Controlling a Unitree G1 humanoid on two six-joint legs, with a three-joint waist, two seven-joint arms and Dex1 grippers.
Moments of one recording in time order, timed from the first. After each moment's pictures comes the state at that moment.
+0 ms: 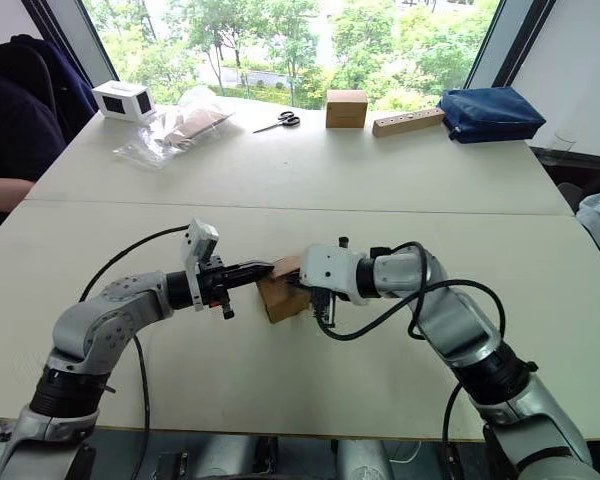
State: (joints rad) left arm -0.33 0.50 -0.06 -0.24 -0.59 0.72 -0.79; right arm -0.48 -0.65 0.30 -0.41 0.11 0.51 1.00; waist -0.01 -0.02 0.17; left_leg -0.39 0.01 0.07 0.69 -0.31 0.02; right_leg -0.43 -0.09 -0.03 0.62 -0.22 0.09
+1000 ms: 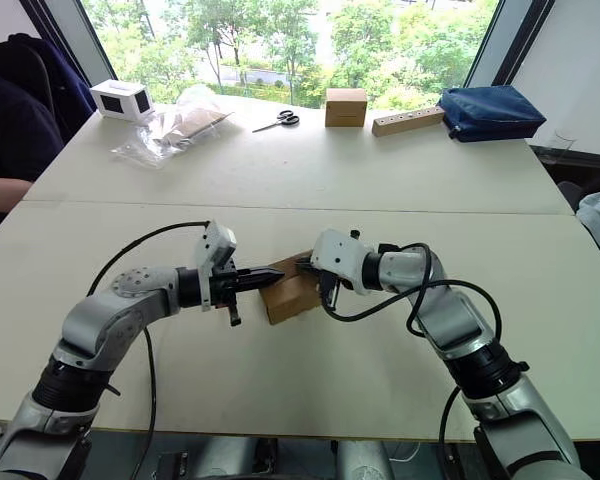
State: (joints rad) left arm -0.37 0.52 -0.16 -0.27 -0.51 0.68 -0.82; right arm -0.47 -0.58 0.31 -0.22 0.04 0.34 0.90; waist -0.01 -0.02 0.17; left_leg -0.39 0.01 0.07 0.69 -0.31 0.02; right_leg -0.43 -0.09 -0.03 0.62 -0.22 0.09
